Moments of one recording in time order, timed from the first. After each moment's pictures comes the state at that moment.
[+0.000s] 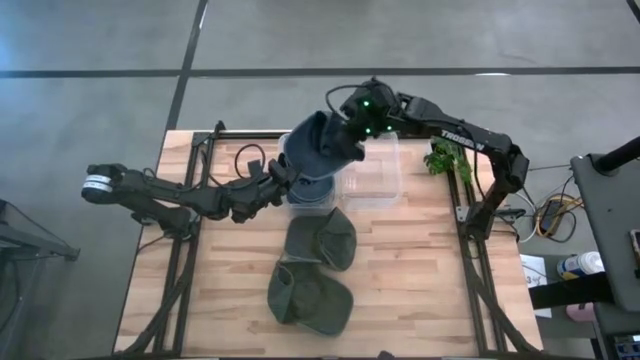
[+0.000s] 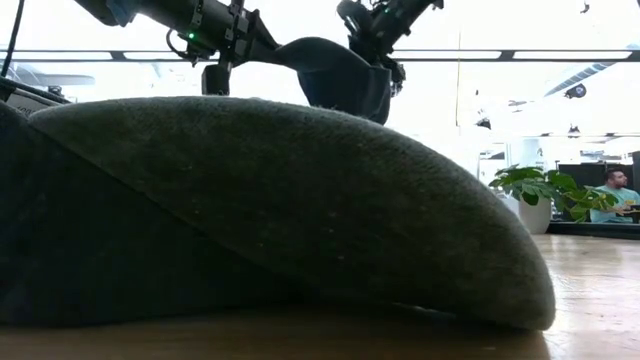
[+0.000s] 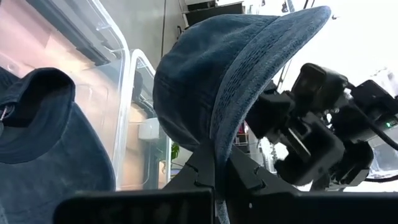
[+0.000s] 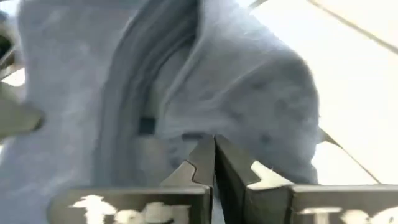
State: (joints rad) left arm -0.05 1.24 0.73 0.47 -0.80 -1.52; right arm -0.45 1.71 1.73 -0.75 -0.07 0.27
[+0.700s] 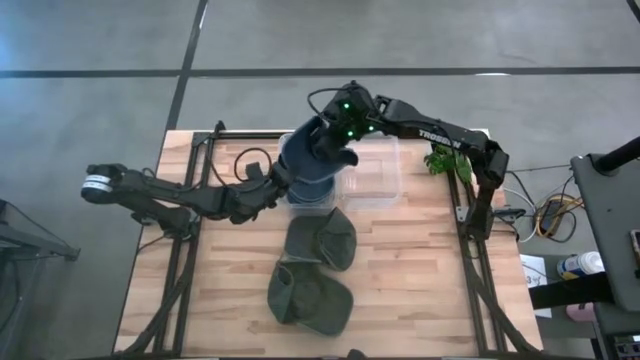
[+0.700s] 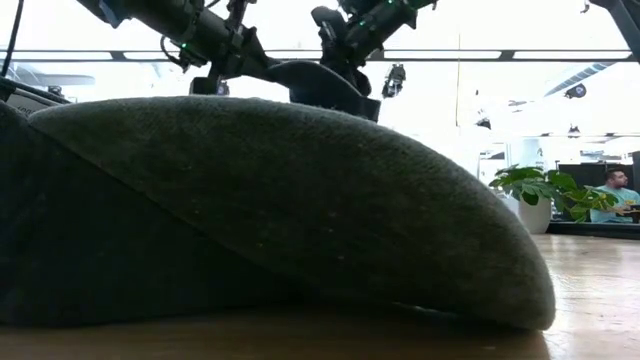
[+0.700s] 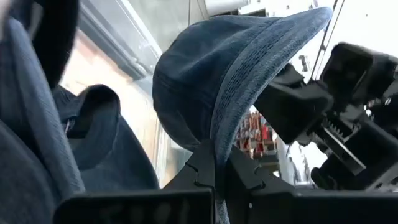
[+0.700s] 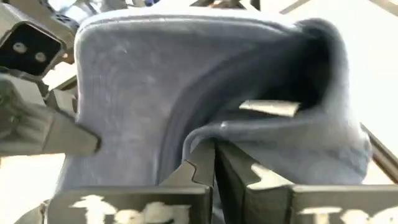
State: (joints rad) left arm -0.06 1.23 0.74 0.30 -0.85 -1.57; right arm -0.44 1.85 1.83 -0.68 -0.24 0.25
